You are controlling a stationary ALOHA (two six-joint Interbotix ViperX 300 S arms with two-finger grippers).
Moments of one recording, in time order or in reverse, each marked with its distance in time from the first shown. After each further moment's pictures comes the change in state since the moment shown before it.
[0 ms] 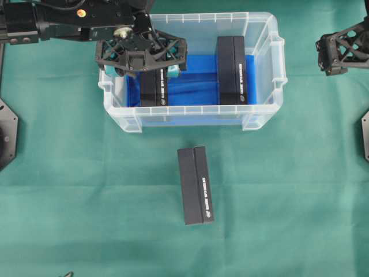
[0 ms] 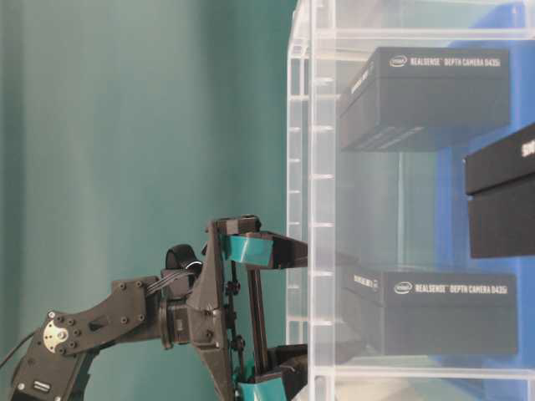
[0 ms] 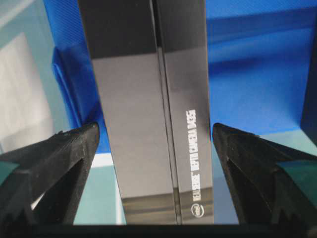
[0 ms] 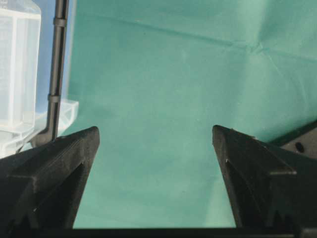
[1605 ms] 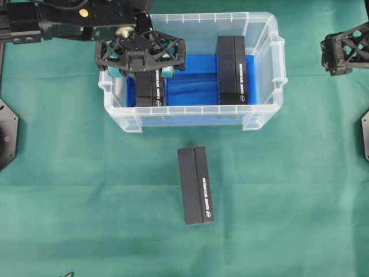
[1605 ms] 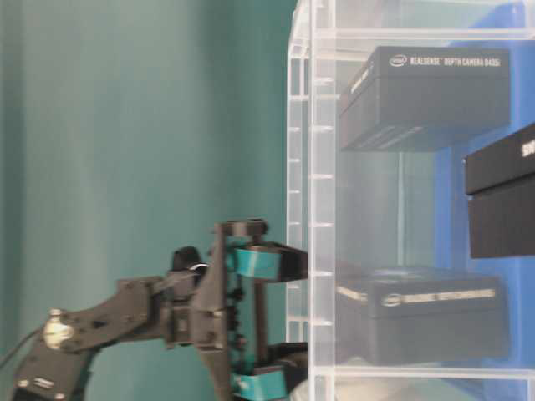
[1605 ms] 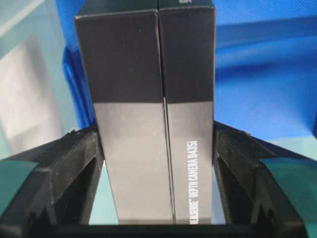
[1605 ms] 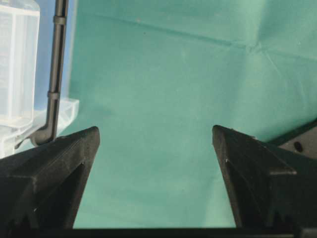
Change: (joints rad) left arm -0.002 0.000 -0.021 -0.009 0.043 -0.011; right arm 0.002 -0.028 0.009 0.000 0.003 -0.003
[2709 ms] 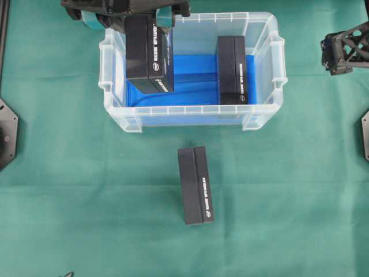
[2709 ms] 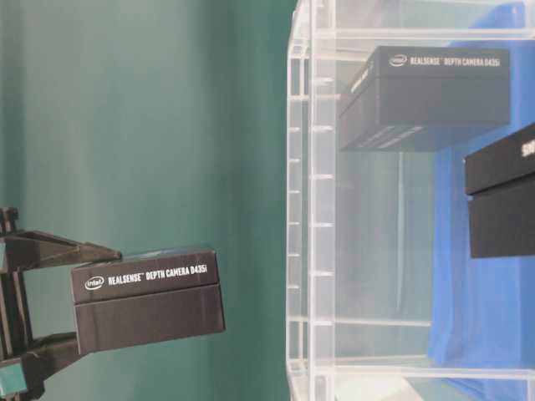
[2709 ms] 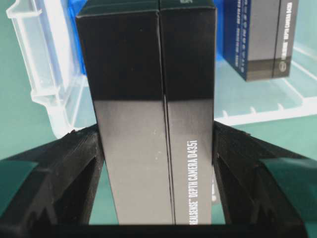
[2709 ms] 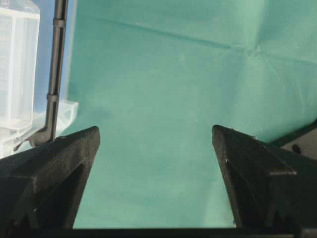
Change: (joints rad) left arm -0.020 -0.021 -0.577 0.005 0.525 0.005; right arm -0.002 0.000 0.000 -0.009 -0.002 -0.003
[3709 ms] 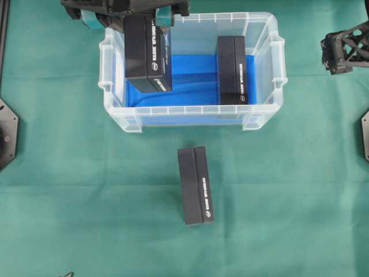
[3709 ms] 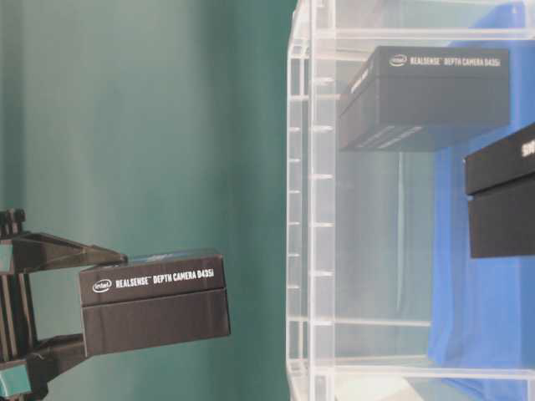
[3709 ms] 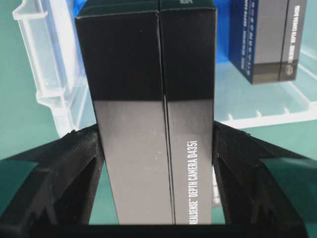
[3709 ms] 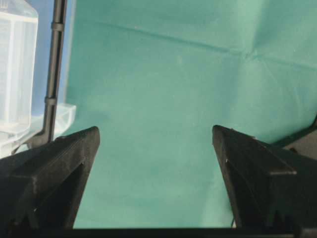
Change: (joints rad) left arm 0.006 0.002 0.009 0.002 0.005 0.003; right arm 0.000 -0.002 0.002 -0.011 -0.002 0.000
